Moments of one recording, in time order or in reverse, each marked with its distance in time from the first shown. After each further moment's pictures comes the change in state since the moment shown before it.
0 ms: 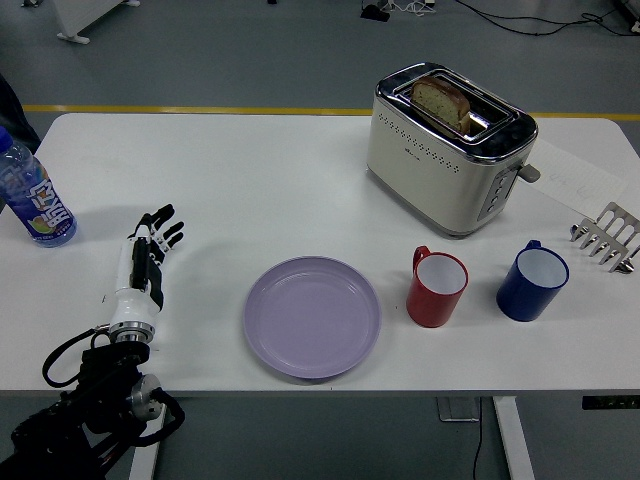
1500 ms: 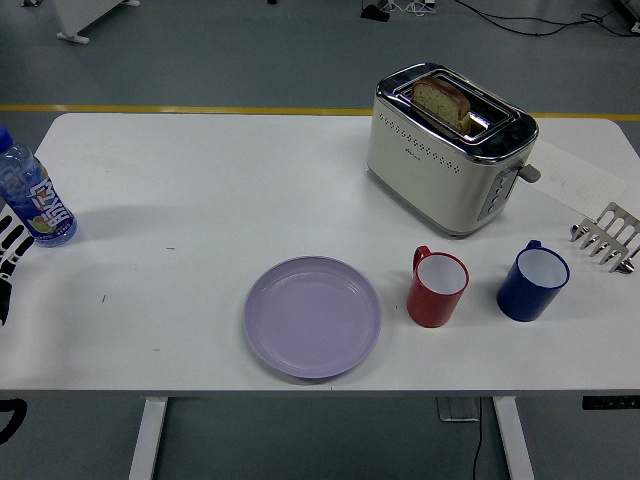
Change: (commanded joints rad) left arm 0.278 -0.054 -0.866 -0.182 0.201 -0.450 0.489; right arm -0.034 0.000 -0.007 0.000 0.034 -0.019 -0.001
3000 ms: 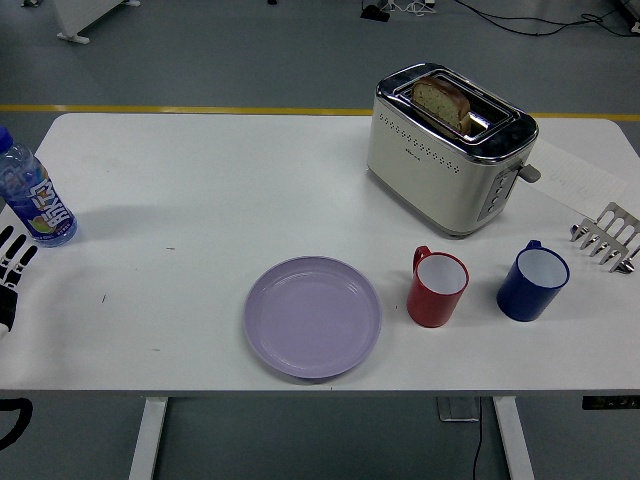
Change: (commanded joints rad) left arm -0.004 -0.010 0.013 0.026 -0.070 0.030 0.015; right arm -0.008 0.000 0.002 0.001 -0.002 -0.002 -0.003
